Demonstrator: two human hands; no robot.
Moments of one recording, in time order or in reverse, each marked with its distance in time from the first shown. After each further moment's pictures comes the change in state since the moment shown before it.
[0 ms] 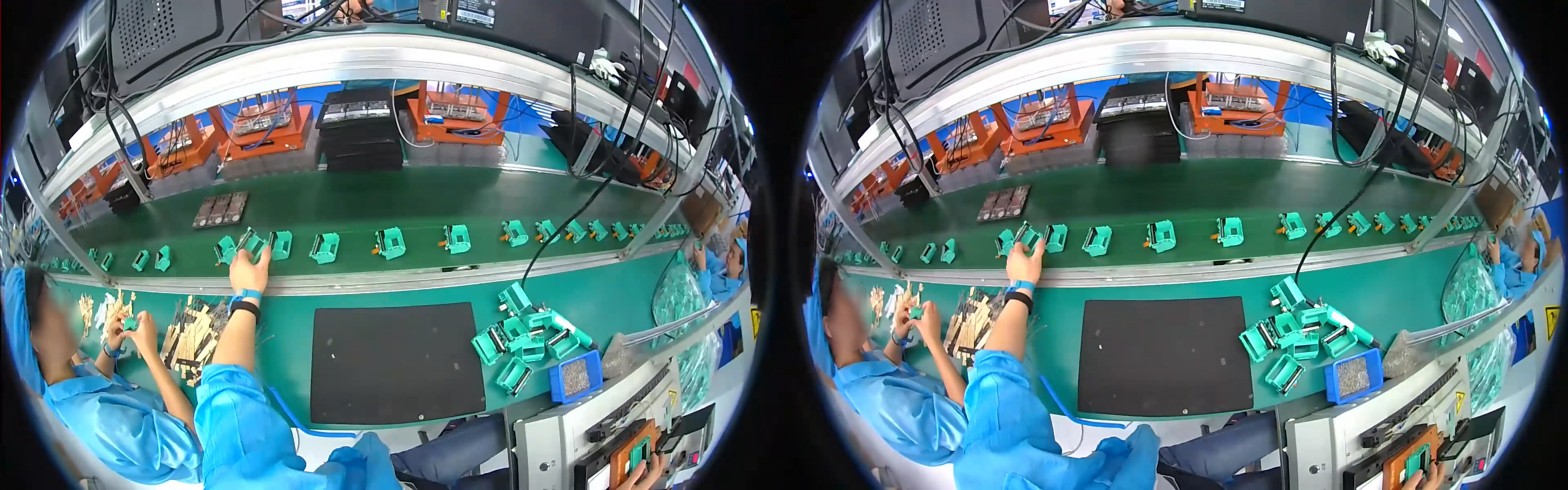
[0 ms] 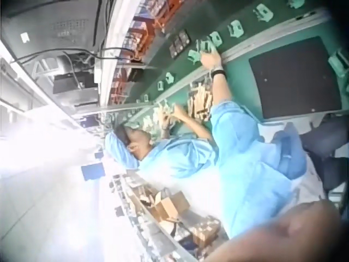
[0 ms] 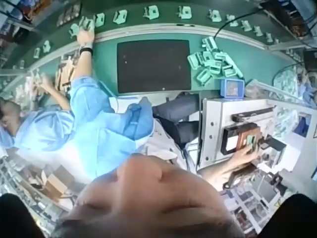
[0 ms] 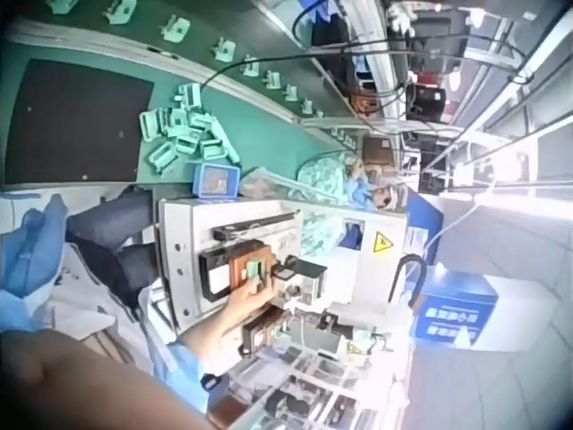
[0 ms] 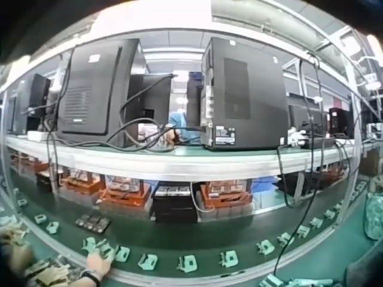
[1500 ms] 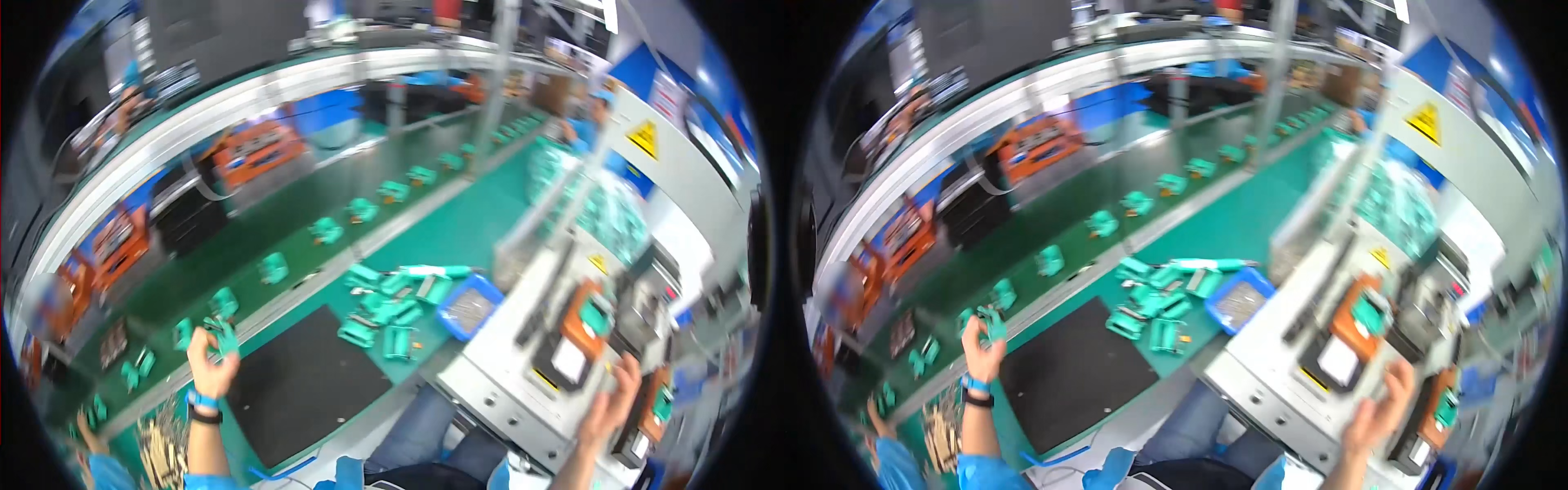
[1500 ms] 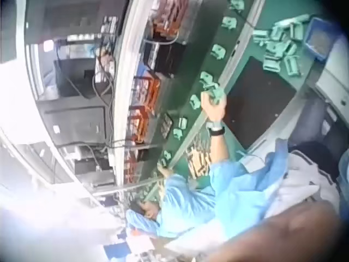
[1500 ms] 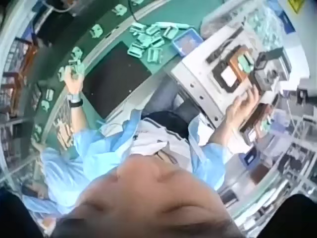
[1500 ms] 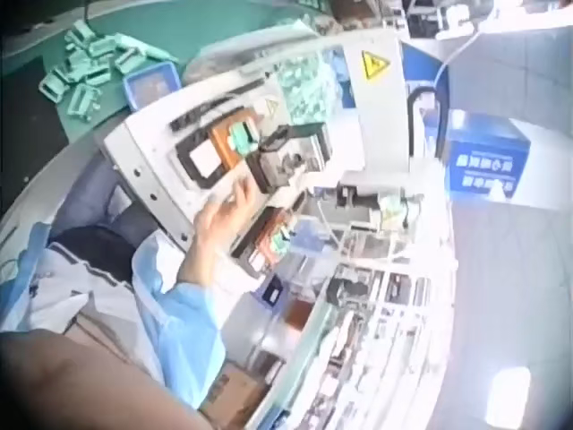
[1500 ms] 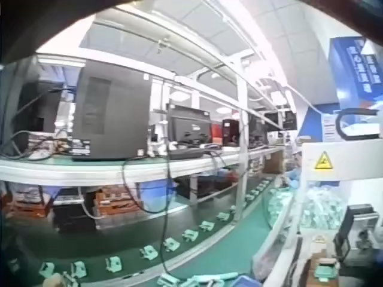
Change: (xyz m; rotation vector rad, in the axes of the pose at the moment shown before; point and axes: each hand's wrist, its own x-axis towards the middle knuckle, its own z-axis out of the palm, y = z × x) left_hand -0.133 0.177 -0.082 -0.755 -0.383 0.933; right_hand -0.048 -0.004 -0.032 0.216 0.206 0.099
